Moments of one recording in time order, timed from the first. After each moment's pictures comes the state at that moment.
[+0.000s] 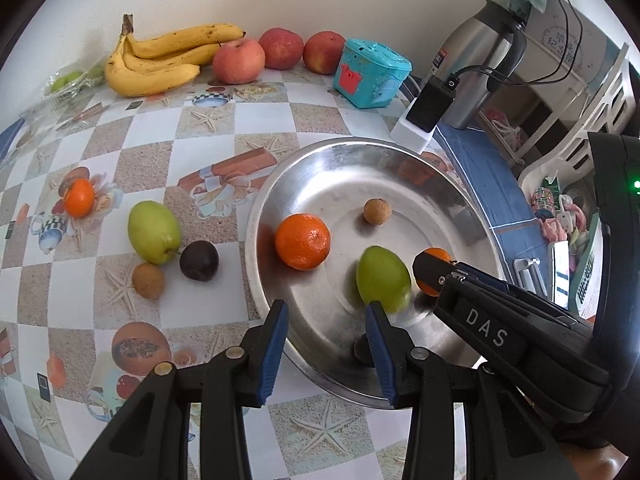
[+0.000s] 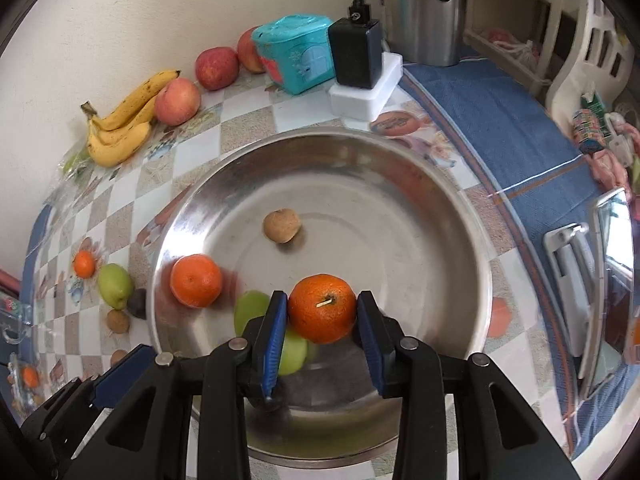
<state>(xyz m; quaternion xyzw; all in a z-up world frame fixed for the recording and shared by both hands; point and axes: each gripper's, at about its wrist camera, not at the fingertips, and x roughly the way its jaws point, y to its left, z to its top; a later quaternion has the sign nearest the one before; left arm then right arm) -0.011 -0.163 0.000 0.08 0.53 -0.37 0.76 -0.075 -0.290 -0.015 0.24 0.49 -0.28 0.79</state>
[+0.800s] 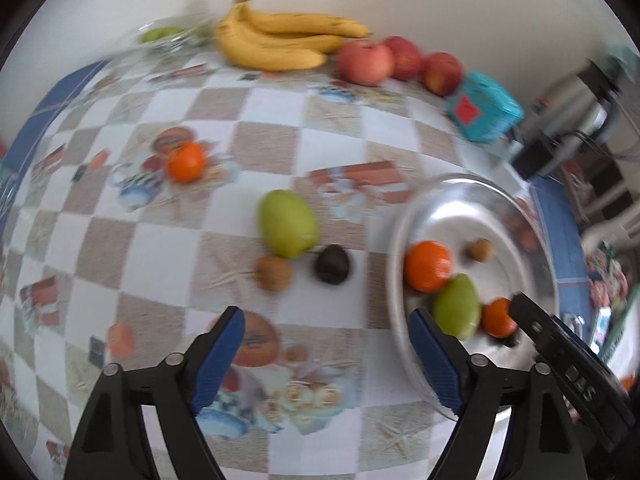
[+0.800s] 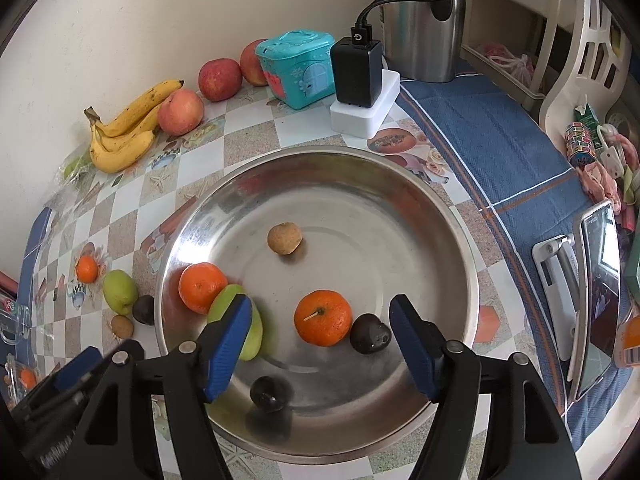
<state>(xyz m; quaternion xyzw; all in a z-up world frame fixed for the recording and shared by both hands) 0.038 -0.108 -0.006 0.03 0.57 -0.22 0.79 -0.074 -0.288 -0.003 0.23 0.48 -0.28 0.80</state>
